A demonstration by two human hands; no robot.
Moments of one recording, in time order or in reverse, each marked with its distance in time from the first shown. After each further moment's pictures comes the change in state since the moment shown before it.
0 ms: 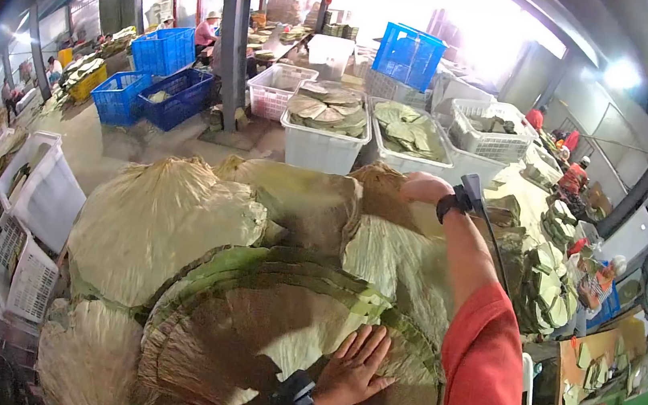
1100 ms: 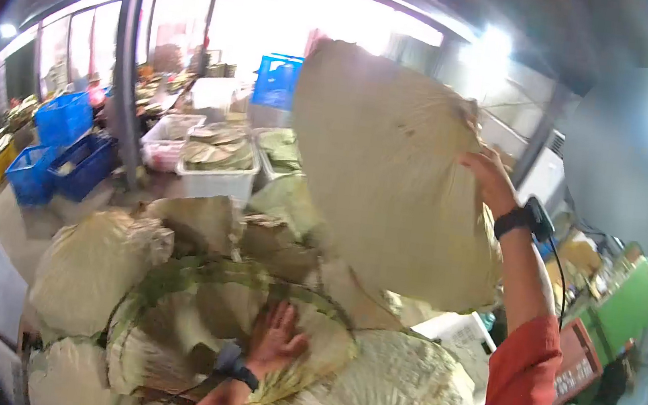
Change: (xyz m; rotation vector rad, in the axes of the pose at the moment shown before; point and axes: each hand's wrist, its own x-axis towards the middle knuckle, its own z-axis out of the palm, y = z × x) left_hand 0.004 -0.059 0.059 0.071 0.046 0.115; right_hand -0.425 -0.008 -0.127 0.950 0.950 0.307
